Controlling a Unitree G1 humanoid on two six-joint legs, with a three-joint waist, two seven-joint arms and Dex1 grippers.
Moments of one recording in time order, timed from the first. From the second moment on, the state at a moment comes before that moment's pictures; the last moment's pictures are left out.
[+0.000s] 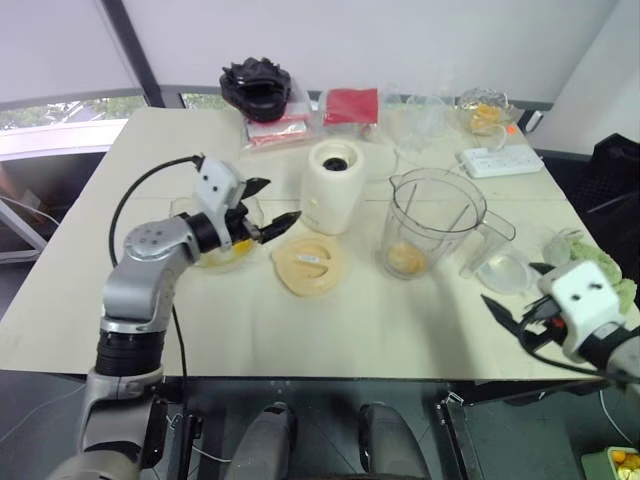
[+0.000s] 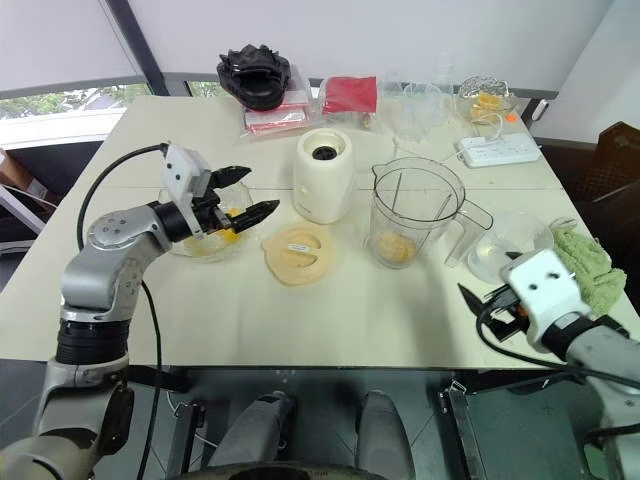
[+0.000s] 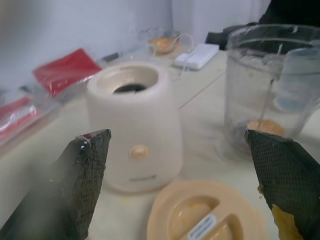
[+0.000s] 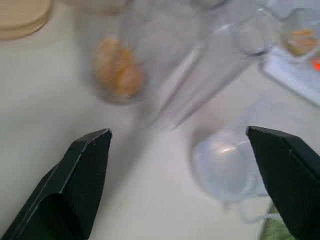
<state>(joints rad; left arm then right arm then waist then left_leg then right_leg) -0.52 0.40 0.06 -0.17 -0.29 0.52 -0.77 0.25 -0.73 -0.53 -0.71 0.28 0.72 0.59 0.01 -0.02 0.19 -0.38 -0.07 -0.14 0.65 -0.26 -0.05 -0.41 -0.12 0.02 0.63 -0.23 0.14</state>
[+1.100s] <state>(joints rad) -0.46 0.38 0.01 -0.22 -0.31 0.52 -0.65 0.06 -0.50 -0.62 -0.35 0.30 0.81 0.21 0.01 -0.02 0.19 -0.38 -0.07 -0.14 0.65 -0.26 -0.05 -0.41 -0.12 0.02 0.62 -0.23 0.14</state>
